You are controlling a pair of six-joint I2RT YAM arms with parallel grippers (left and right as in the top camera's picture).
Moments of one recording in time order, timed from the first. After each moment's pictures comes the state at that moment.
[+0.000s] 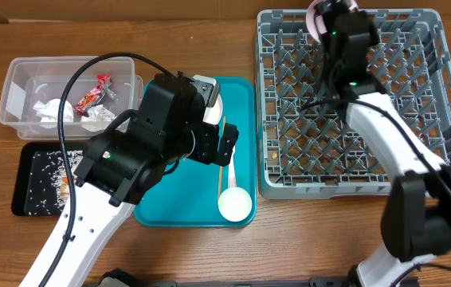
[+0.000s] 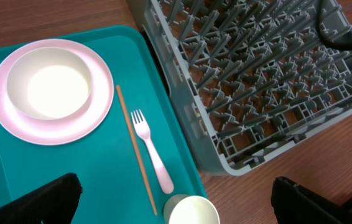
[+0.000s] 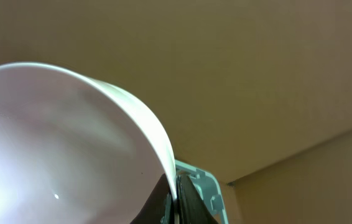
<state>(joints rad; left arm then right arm) -0.52 1.30 1.46 -1.00 0.13 -0.26 0.18 1.83 1.37 0.20 0.53 -0.64</state>
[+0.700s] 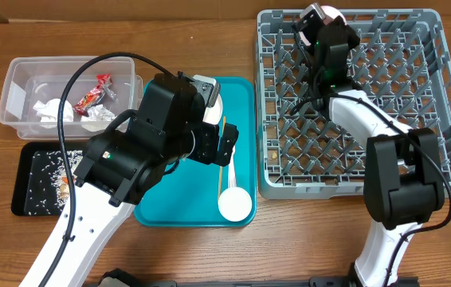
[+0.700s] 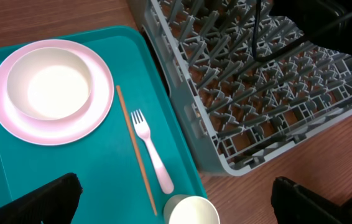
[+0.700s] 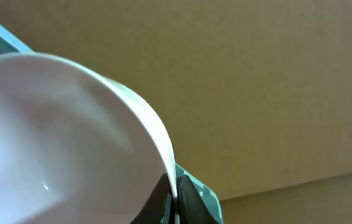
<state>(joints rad) -0.52 1.30 1.46 -1.00 0.13 -0.26 0.18 2.05 1.37 0.43 0.53 -0.90</state>
